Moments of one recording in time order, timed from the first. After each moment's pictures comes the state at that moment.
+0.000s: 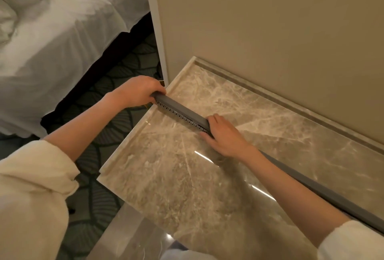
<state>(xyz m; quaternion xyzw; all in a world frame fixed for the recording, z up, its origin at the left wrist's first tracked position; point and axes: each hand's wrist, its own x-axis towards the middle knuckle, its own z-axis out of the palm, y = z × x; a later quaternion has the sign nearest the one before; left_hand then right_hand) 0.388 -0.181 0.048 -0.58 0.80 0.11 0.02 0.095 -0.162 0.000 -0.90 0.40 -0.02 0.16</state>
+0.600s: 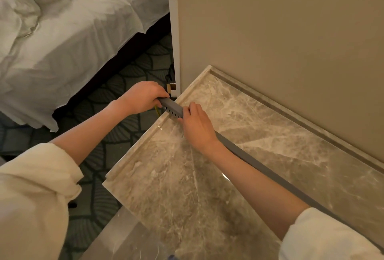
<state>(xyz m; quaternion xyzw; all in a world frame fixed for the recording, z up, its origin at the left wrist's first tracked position) 0.412 -0.177 0.036 -0.62 0.78 0.09 0.01 0.207 -0.180 -0.014 -0.92 0.39 -0.10 0.04</state>
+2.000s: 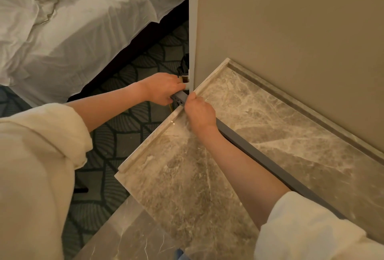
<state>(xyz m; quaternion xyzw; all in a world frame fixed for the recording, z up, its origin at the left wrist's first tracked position) 0.425 -0.200 0.024 -0.52 0.84 0.06 0.10 0.257 -0.192 -0.017 -0.89 0.44 -0.02 0.04</state>
